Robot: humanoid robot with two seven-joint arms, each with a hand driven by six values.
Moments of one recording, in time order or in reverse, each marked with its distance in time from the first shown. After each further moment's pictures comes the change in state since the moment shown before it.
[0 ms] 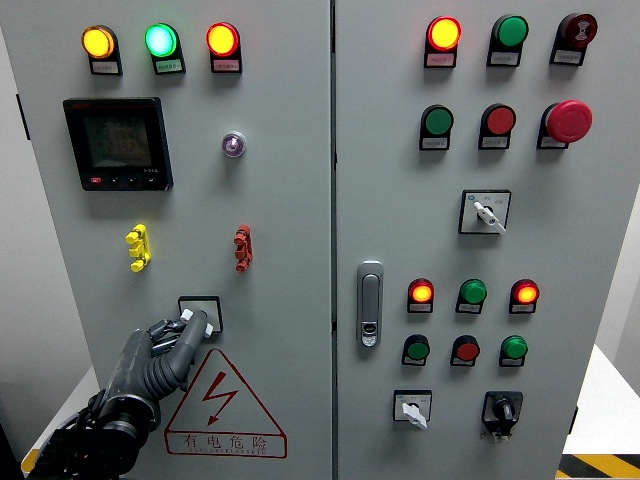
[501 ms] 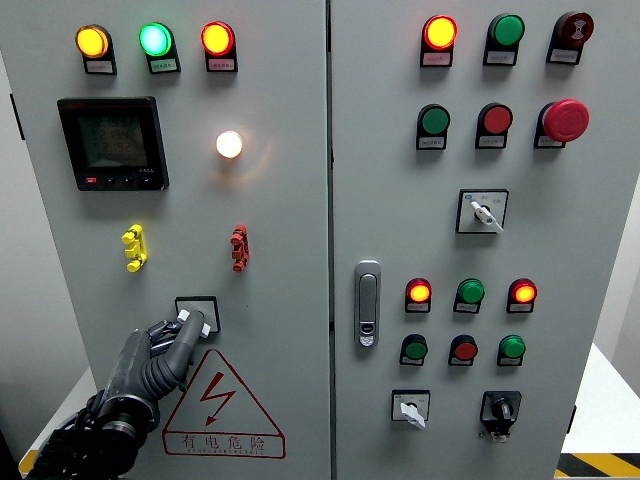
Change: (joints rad) left arm 0.001 0.000 -0.002 -0.002 0.000 0.006 0.001; right arm 0.000 0.000 0.000 0.000 0.000 0.001 0.000
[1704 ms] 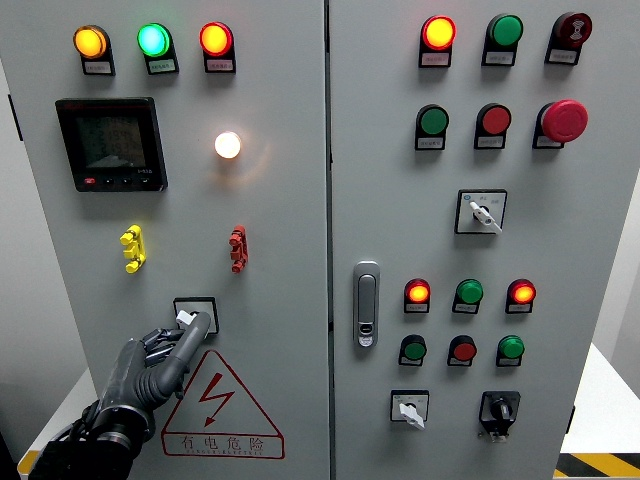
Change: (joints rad) left arm 0.040 0.001 -0.008 -0.011 -0.013 -0.001 -0.025; right arm 0.000 0.000 0.001 0.000 0.000 0.000 0.000
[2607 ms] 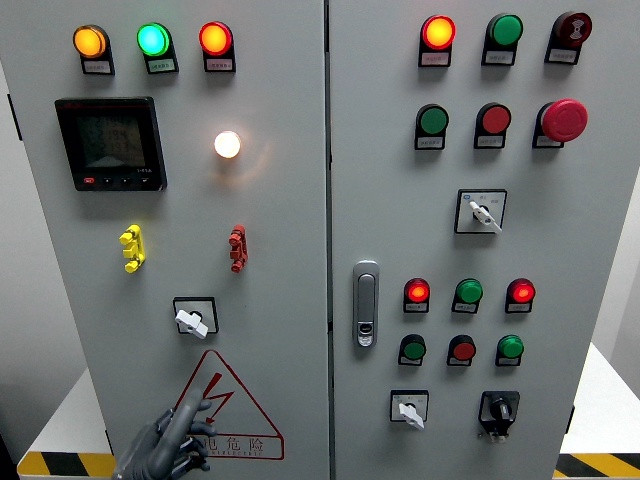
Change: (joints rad) left arm 0.234 0.041 0.015 0.120 -0.371 -0.165 -0.238; right arm 0.000 0.000 0.000 0.000 0.000 0.000 0.000
